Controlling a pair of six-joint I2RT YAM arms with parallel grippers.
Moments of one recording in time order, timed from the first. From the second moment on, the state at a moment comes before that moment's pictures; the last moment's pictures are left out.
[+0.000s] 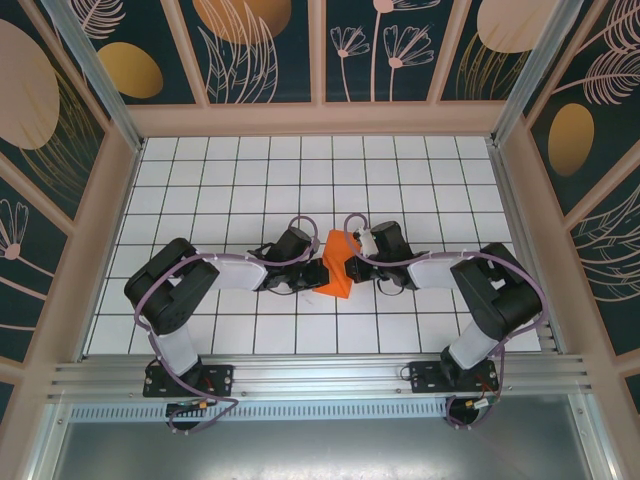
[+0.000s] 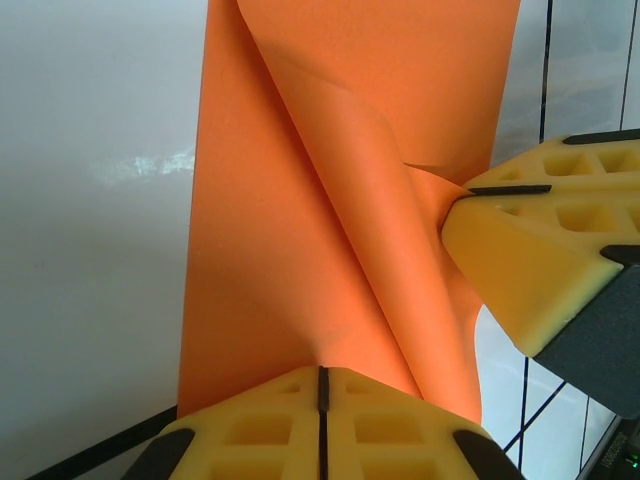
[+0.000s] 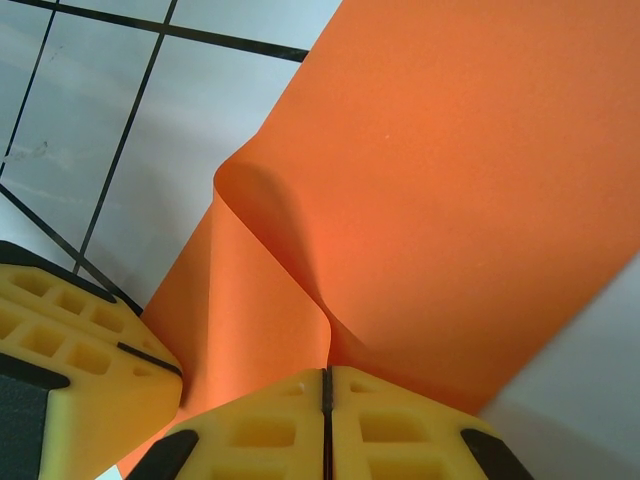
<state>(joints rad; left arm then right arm) -0.77 1.79 0.79 0.11 0.37 -0.88 0.56 1.62 0.59 0.18 -0.39 0.34</state>
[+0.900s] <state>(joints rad) -0.77 1.74 0.81 0.17 0.36 -0.93 0.56 1.63 0.59 0.18 -0.40 0.34</state>
